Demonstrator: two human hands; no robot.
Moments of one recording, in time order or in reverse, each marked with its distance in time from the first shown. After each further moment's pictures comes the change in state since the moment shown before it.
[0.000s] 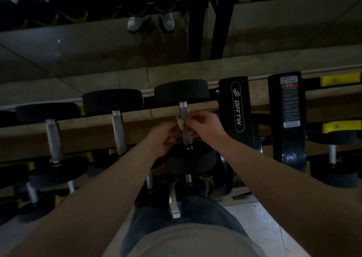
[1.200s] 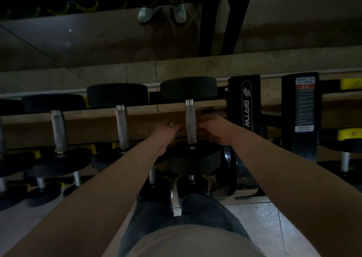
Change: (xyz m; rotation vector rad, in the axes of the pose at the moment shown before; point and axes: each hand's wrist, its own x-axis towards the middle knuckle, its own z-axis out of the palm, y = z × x) left_hand 0.020 -0.015 -0.012 0.415 0.156 0.087; right_hand 0.038 0.015 -0.016 0.214 -0.389 0.342
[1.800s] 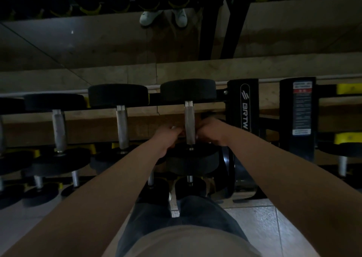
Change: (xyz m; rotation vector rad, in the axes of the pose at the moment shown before) left_hand 0.000 -0.004 0.006 0.085 -0.007 0.011; right_hand -0.010 -0.007 0.005 -0.456 0.107 -0.030
